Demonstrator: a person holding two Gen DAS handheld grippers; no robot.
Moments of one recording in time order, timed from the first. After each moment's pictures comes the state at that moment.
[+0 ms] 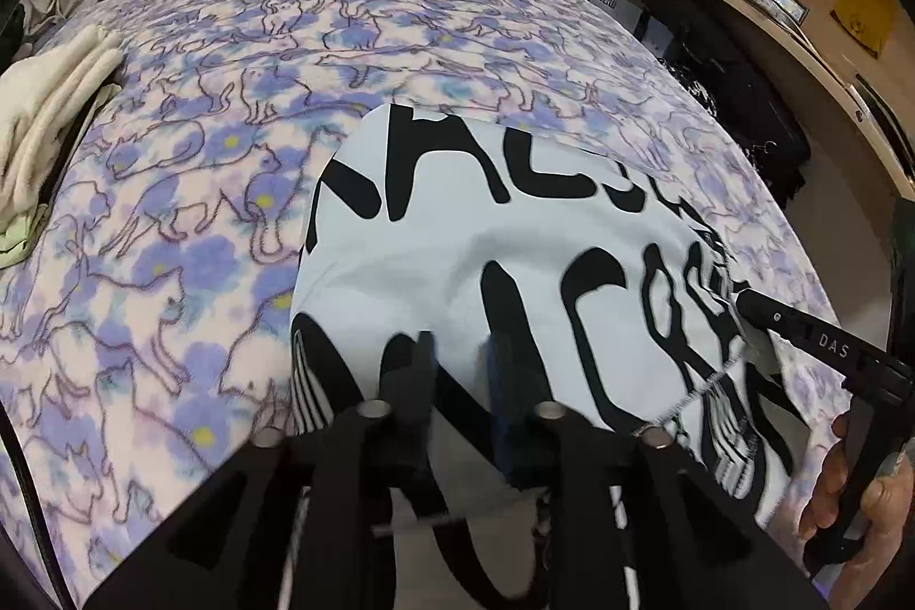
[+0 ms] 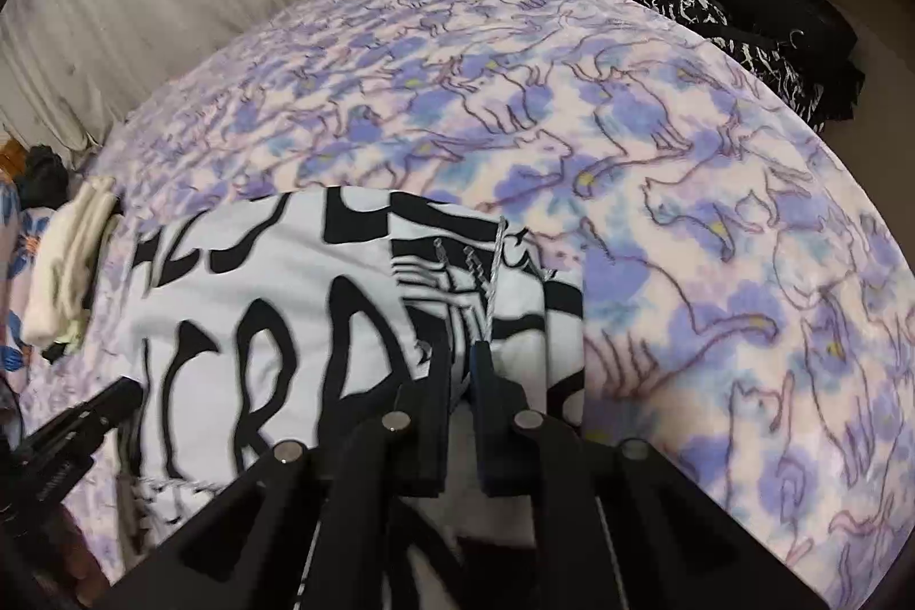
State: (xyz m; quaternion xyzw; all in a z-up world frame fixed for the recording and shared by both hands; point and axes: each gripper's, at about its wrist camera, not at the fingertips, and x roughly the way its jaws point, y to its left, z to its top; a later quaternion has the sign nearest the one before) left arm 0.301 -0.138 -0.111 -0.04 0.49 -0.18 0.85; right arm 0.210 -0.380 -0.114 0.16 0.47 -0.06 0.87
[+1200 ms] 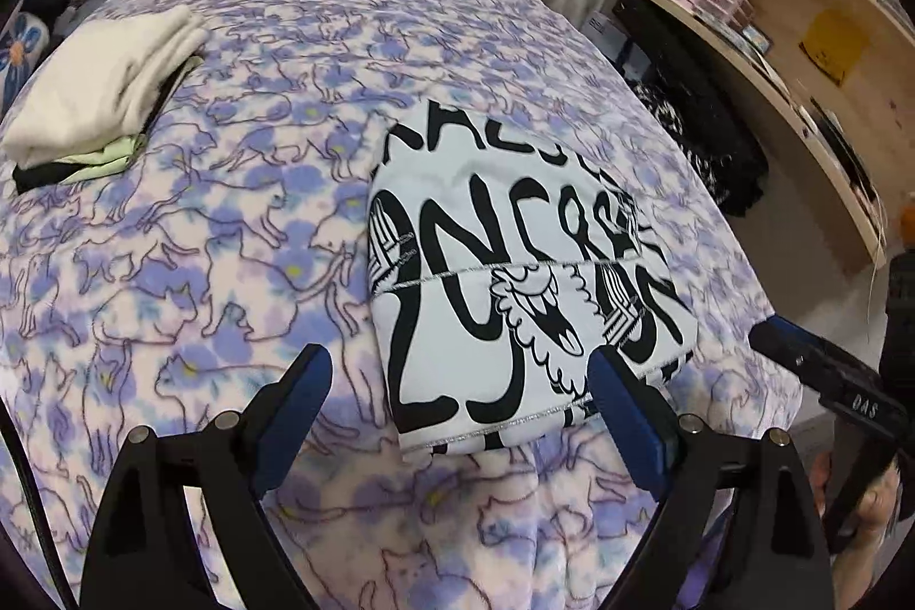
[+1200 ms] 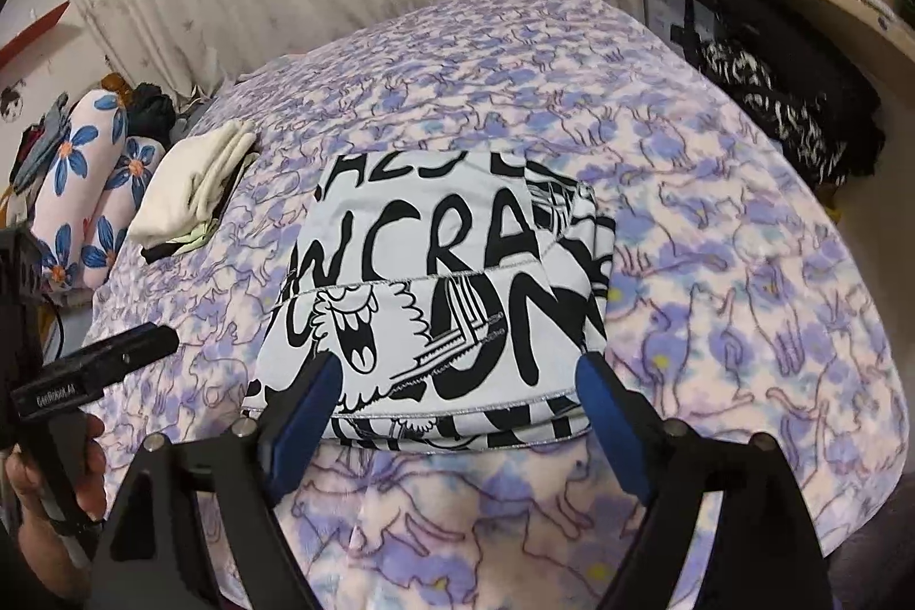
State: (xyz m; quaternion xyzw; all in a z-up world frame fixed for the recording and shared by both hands) left arm 0.166 -0.066 -0.031 -0.07 0.48 -0.19 0.85; right arm 0.076 -0.333 -0.026 0.11 0.46 0.03 0.88
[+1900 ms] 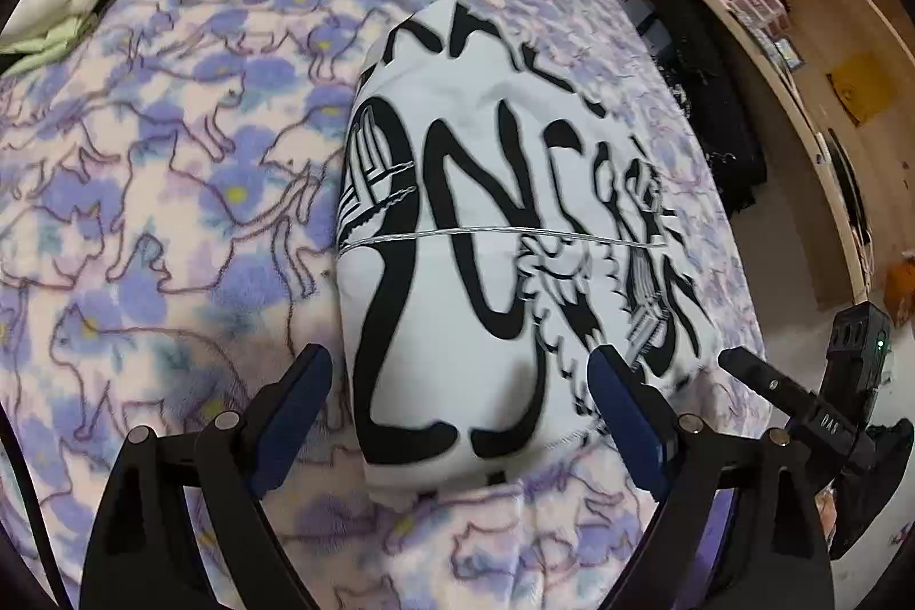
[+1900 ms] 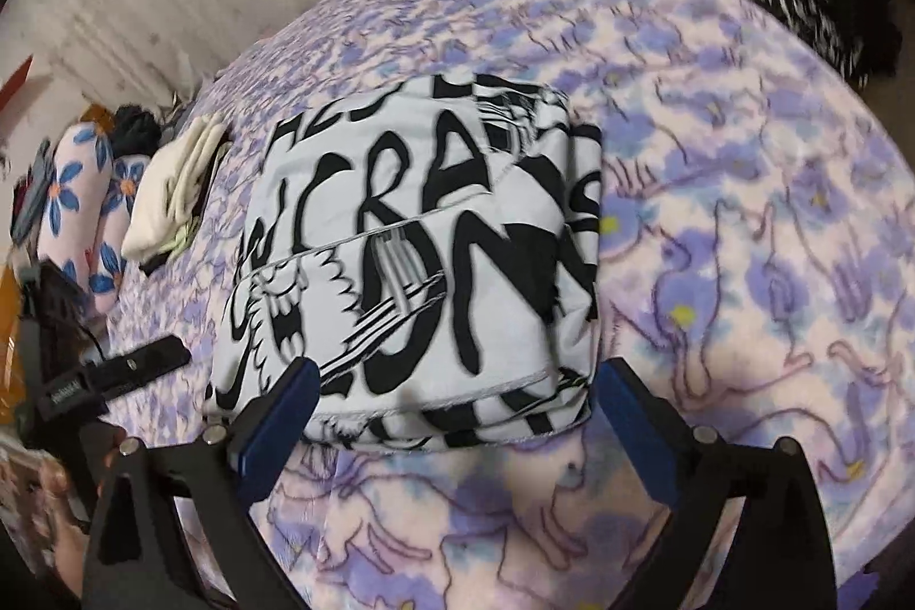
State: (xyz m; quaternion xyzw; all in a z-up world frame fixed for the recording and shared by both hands) left arm 0.217 -0.074 -0.111 -0.16 0.56 -0.20 0.78; right arm 0.110 -0.383 -0.103 0.21 0.51 0.05 0.83
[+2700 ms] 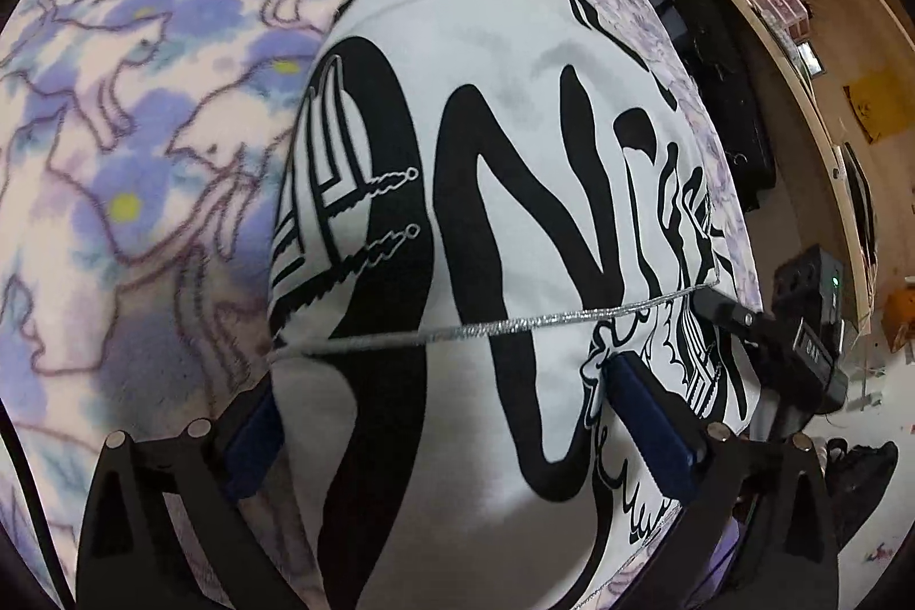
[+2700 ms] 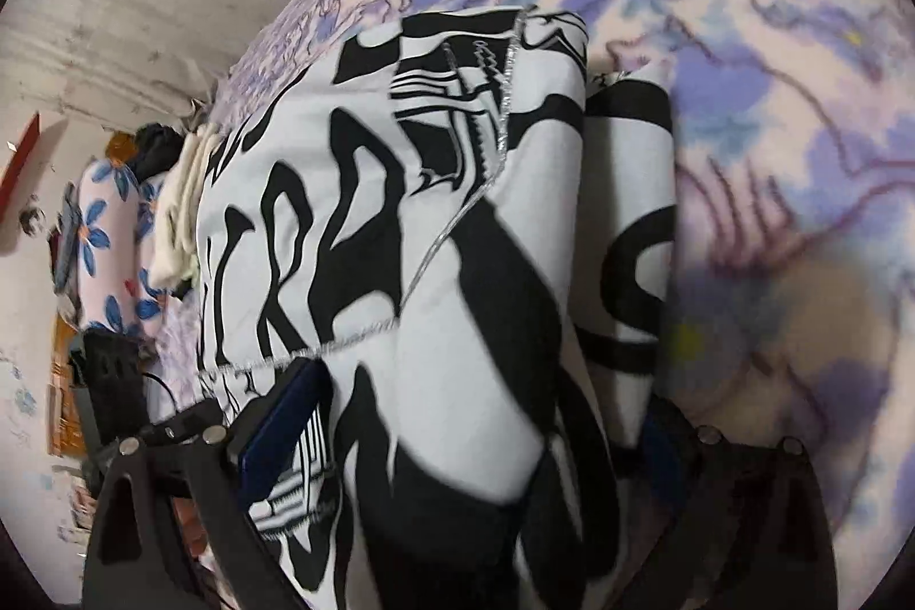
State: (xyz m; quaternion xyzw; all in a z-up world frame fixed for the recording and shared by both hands) left arm 0.277 -0.108 -0.183 -0.19 0.59 -0.22 0.75; right arm 0.217 -0.409 -0.194 0.30 0.54 0.13 0.77
